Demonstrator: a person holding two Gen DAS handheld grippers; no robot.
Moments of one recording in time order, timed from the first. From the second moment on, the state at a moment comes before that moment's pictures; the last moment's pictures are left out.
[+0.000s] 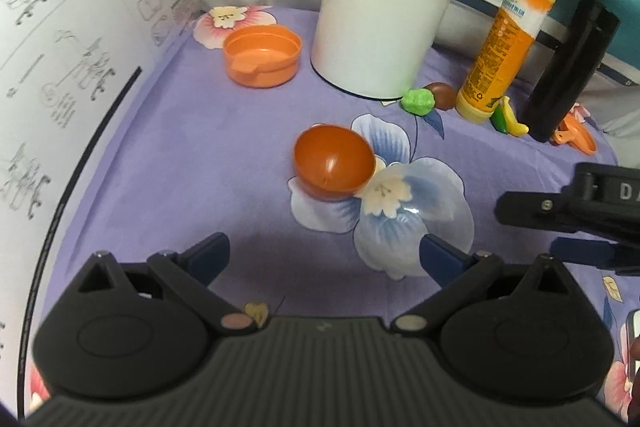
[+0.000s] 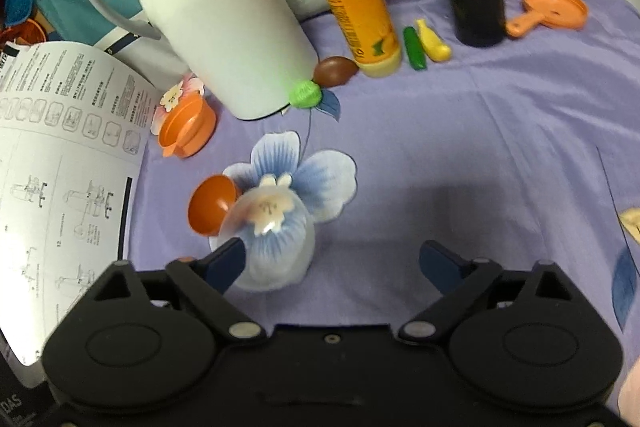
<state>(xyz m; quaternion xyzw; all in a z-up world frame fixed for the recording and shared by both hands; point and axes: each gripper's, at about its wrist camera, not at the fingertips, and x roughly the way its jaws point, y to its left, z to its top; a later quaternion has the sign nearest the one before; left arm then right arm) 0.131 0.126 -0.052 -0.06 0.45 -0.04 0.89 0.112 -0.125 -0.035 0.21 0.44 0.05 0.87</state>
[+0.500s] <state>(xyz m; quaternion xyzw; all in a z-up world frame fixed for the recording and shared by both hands) 0.161 0.106 -0.077 -0.07 0.48 -0.07 0.87 0.154 -0.105 -0.068 0.22 0.47 0.08 0.85</state>
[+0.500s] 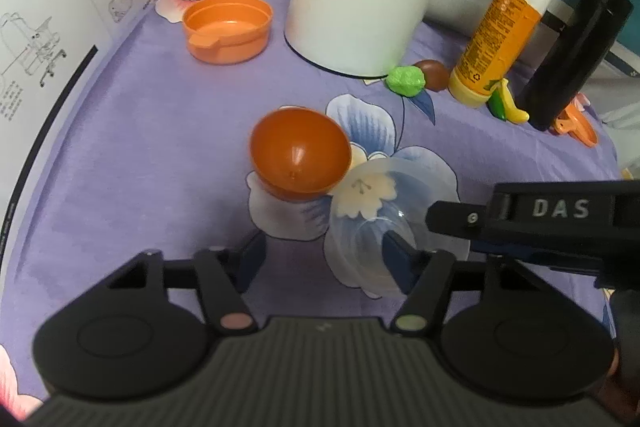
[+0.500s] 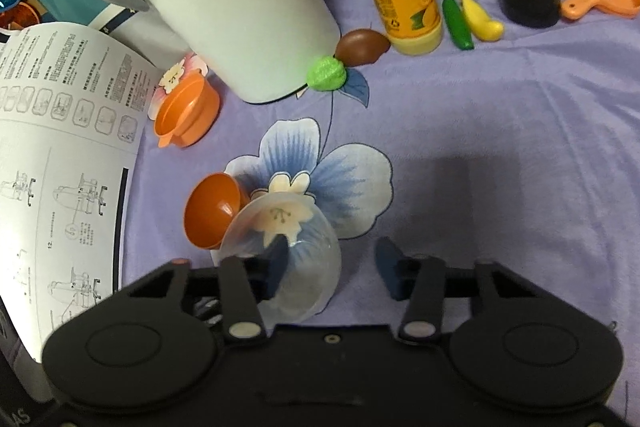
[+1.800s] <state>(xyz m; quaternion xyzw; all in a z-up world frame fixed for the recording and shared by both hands) 0.088 0.077 -0.023 -0.04 0.46 -0.09 0.88 0.074 -0.132 -0.032 0.24 0.45 0.10 0.86</state>
